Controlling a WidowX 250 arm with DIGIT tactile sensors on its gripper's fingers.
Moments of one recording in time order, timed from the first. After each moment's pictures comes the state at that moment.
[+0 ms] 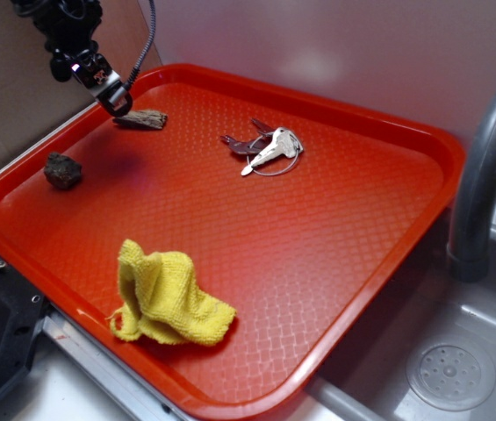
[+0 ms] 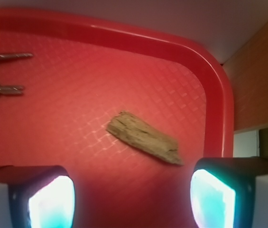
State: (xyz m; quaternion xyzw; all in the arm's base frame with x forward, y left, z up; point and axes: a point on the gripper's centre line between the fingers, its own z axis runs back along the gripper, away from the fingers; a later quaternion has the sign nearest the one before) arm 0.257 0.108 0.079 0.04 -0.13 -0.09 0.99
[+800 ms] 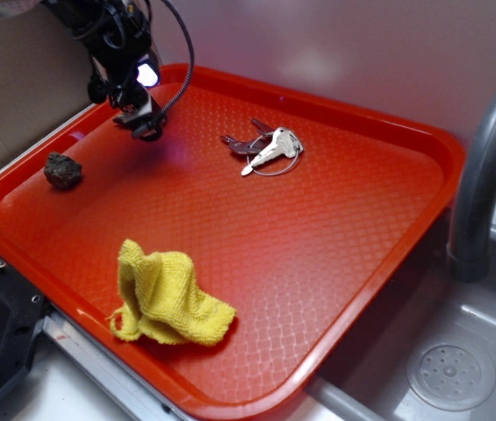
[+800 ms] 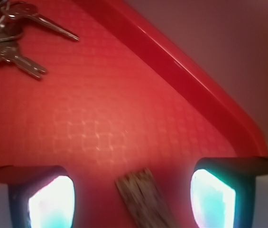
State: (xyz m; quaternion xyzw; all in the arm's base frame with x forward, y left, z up) arm 0.289 0.073 0.049 0.07 -0.16 -0.36 0.92
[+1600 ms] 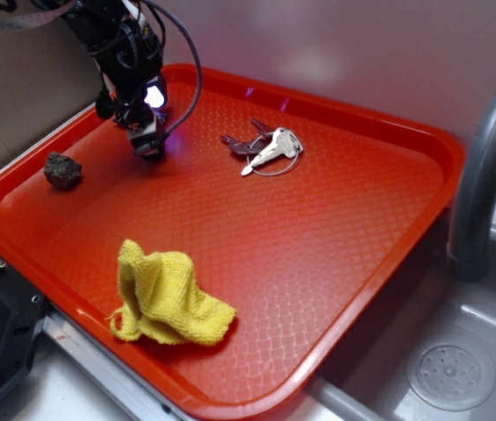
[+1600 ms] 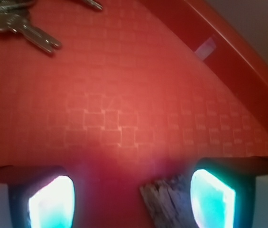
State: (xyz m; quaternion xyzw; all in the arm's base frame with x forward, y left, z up) arm 0.283 0.078 0.028 0.06 -0.11 -0.35 0.93
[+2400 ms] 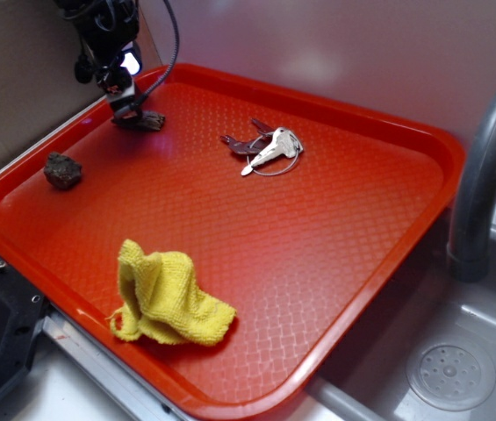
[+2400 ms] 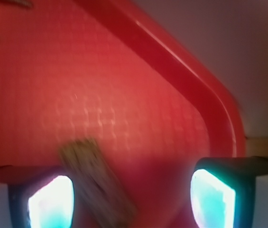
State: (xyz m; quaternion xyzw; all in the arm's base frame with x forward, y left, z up) arm 0.292 0.126 0.055 0.09 -0.09 -0.33 0.94
